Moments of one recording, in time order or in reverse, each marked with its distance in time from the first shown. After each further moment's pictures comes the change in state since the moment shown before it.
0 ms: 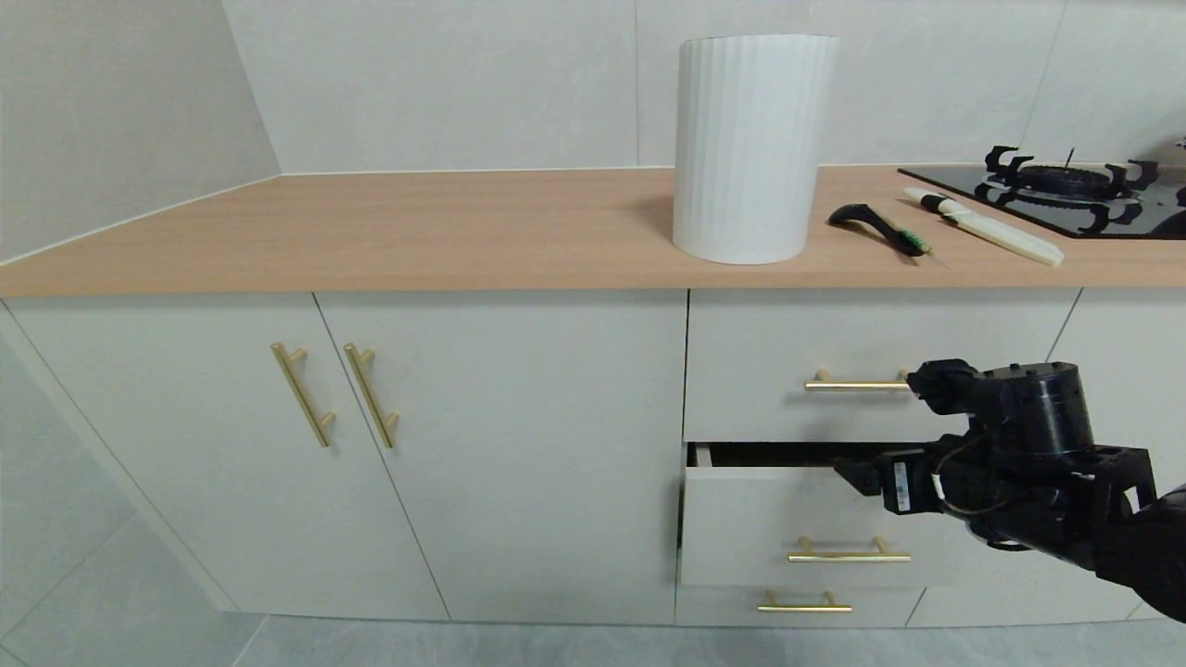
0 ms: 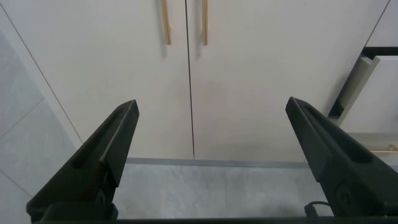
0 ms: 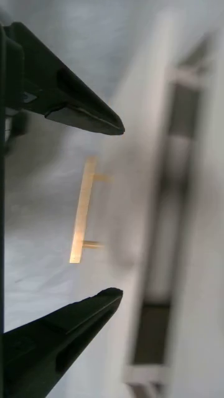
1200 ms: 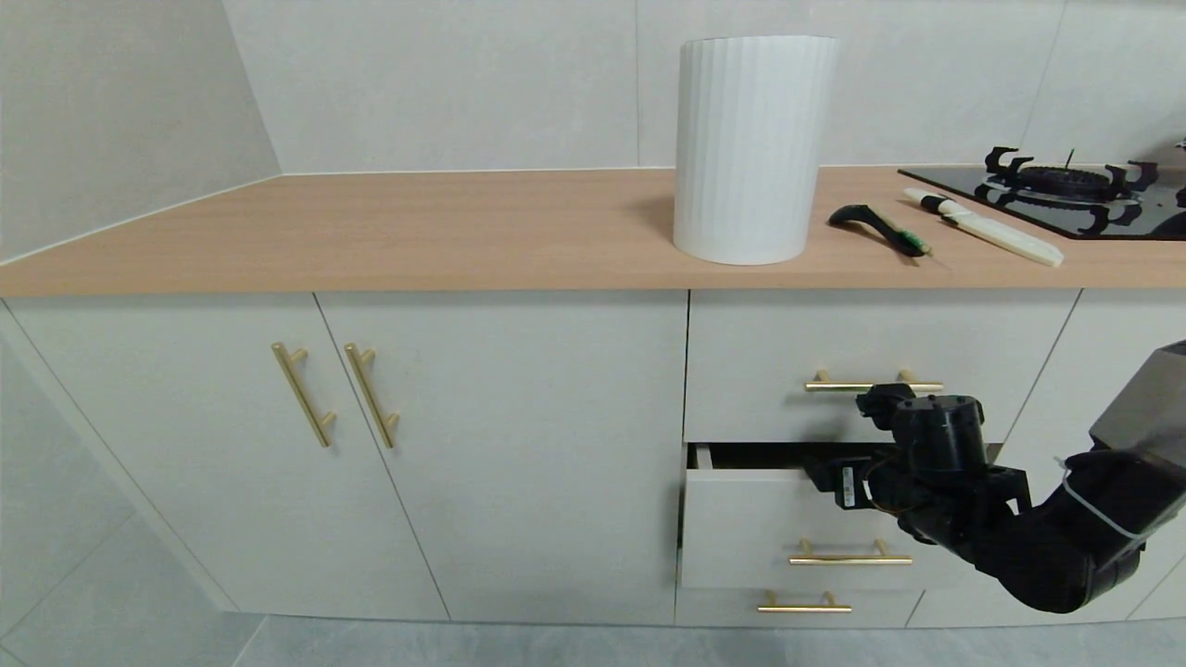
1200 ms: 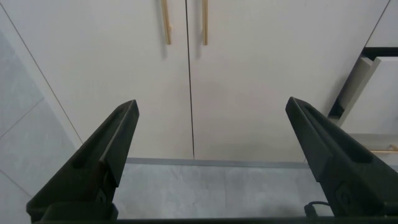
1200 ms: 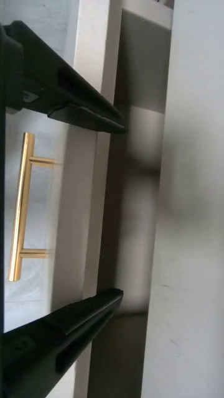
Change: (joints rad) left arm 0.000 0.000 0.000 0.000 0.000 0.000; right arm -0.018 0.339 -0.045 -0.284 -0.062 0.002
